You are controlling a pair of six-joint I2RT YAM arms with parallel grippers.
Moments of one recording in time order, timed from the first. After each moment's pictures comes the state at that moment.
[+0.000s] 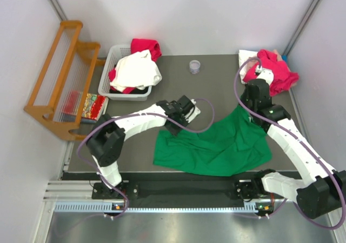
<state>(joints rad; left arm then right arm) -0.85 1.79 1.28 -0.74 -0.09 0.07 0.34 1.09 0.98 -0.45 0.40 0.43</state>
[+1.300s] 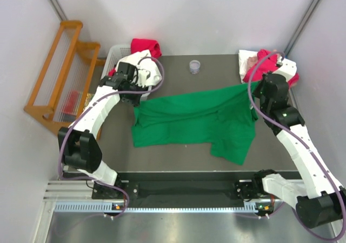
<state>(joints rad) -0.23 1.58 1.41 -0.87 0.07 0.19 0.25 1.00 1.05 -0.36 0.50 0.38</state>
